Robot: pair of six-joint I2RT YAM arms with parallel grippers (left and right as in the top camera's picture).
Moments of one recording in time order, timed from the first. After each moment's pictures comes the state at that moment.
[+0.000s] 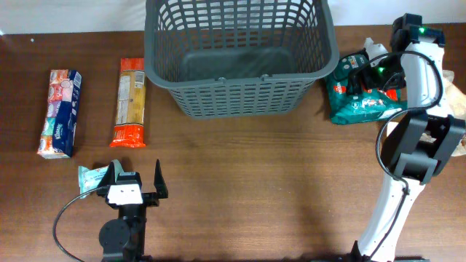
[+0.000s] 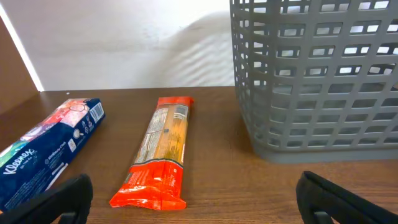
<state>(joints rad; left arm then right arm) 0.04 0.01 0.01 -0.08 -0.03 0.03 -0.24 2.40 2.24 -1.31 -0.16 -0.41</state>
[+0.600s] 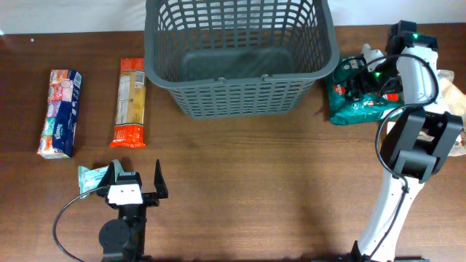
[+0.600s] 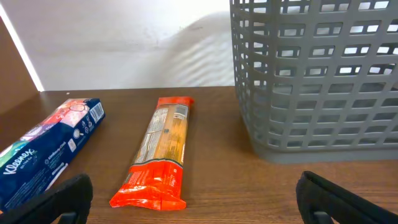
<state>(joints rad) 0.04 0.01 0.01 -0.08 -0.03 0.03 -0.24 2.42 2.17 -1.24 -0.13 -0.40</state>
